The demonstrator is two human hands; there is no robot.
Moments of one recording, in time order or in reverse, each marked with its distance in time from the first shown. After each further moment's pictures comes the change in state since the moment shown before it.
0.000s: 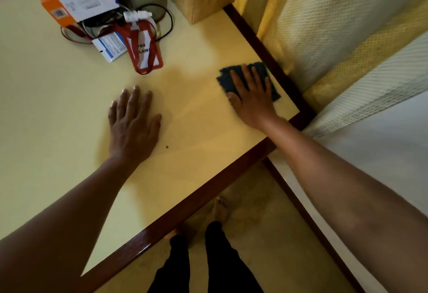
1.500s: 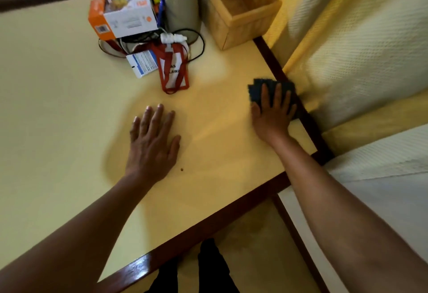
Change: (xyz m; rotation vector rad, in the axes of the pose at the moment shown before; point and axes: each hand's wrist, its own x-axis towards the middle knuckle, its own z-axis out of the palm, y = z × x) left_hand 0.001 0.002 0.000 0.017 0.015 0.001; right_hand 0.044 -0.018 -0.007 0.039 0.071 0.264
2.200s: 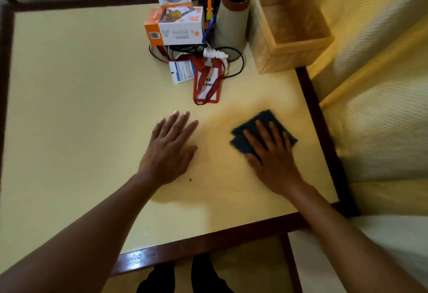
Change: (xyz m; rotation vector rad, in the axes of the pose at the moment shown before) left_hand 0.001 0.007 -0.003 -0.035 -0.030 -0.048; right_hand -0.014 0.013 0.013 -0.090 -0.030 -0.804
